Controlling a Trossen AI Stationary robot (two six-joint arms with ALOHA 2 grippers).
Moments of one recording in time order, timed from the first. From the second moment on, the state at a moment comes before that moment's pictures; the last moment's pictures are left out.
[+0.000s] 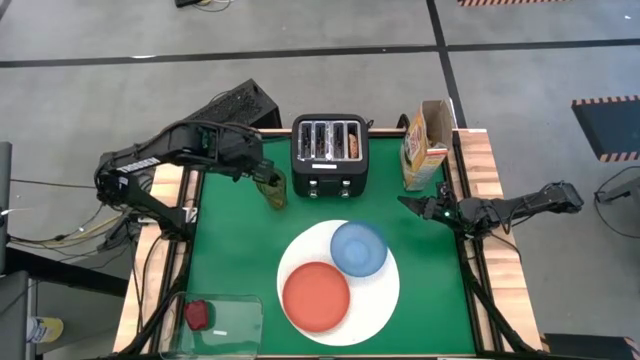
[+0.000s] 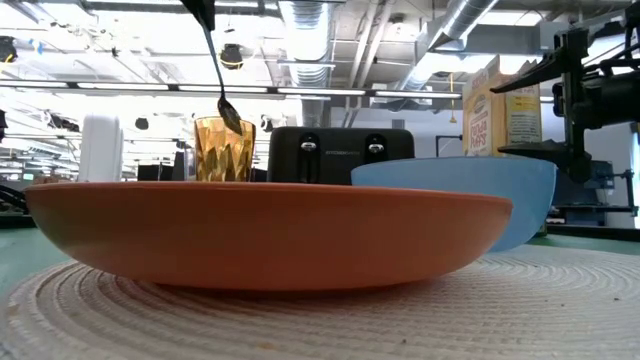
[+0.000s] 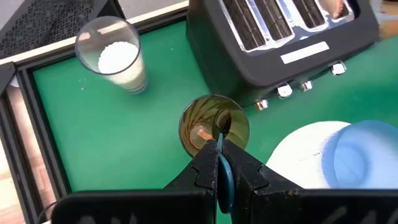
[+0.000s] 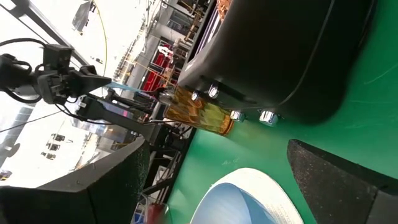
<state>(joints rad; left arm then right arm) 0.12 1.46 1.83 -1.57 -0.40 -1.03 0.20 0.18 0.01 0.08 0.63 1.17</state>
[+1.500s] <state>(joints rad) 0.11 1.58 2.05 -1.01 0.06 -0.41 0.20 0.48 0.50 0.44 0.39 0.49</state>
